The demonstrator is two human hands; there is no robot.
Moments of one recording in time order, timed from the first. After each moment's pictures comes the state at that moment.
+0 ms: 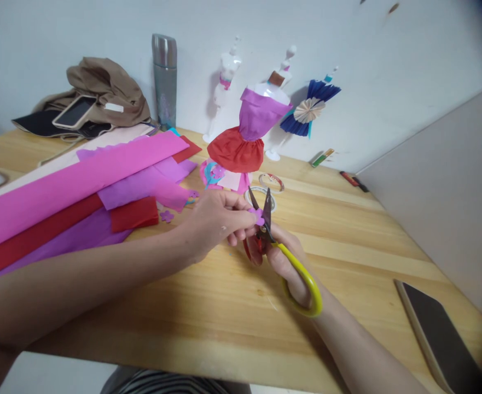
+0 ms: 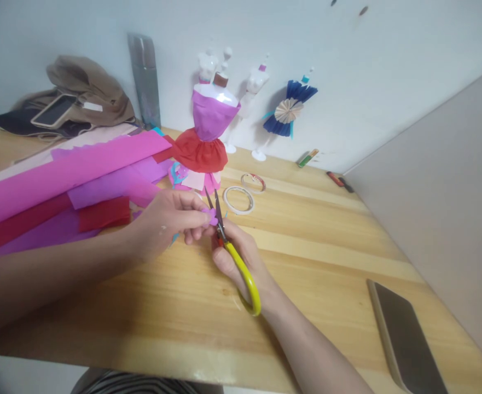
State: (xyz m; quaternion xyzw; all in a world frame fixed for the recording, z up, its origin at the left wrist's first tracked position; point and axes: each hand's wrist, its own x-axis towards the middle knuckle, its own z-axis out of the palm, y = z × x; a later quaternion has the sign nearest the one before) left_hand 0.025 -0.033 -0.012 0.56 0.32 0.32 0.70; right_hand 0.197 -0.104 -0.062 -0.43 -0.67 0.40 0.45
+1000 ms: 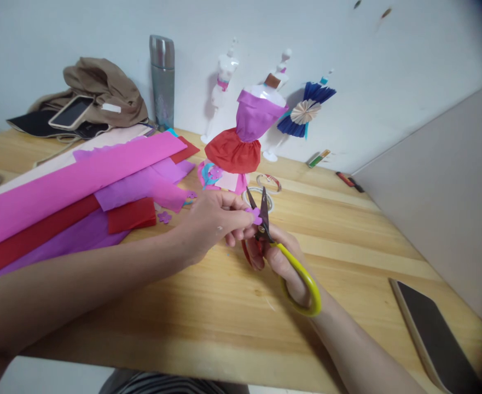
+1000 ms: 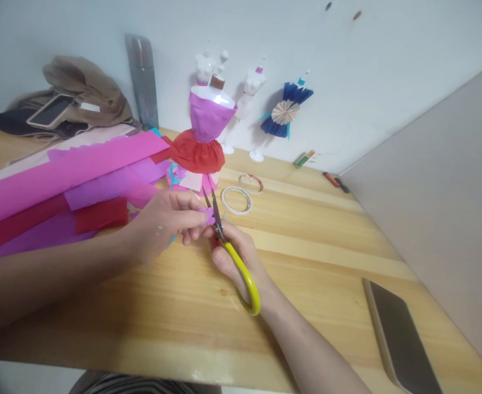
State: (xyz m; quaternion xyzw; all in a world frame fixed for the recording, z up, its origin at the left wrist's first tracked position) left_hand 0.024 -0.034 -0.013 0.56 0.30 0.32 0.70; right_hand 0.197 -0.108 -0.059 -0.43 -0.66 0.42 0.46
